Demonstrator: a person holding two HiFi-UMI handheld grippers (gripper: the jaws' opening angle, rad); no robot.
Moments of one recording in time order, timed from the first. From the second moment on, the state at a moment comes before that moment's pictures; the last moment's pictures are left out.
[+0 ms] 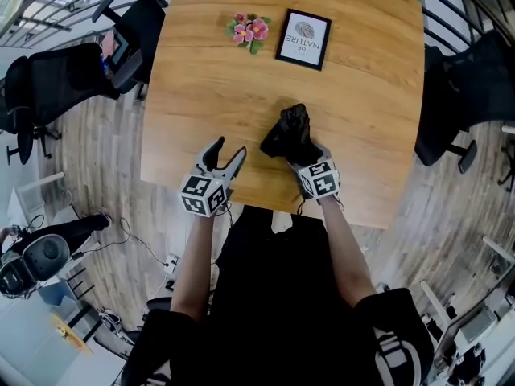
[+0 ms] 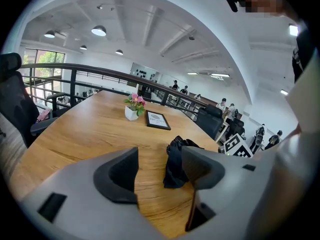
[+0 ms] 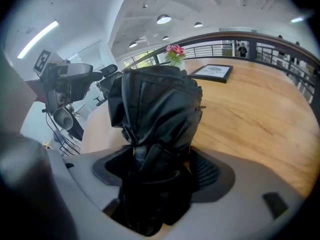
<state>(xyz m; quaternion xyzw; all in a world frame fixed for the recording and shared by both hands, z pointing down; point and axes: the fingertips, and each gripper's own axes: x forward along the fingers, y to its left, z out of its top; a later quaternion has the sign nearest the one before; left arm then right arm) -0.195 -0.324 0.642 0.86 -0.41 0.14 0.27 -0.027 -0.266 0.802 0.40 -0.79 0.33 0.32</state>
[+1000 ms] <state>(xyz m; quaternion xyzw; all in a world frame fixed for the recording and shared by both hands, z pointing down) -0.194 -0.311 0.624 0.87 -0.40 0.14 0.27 -0.034 -0.257 0.789 0.40 -0.80 0.31 0.33</state>
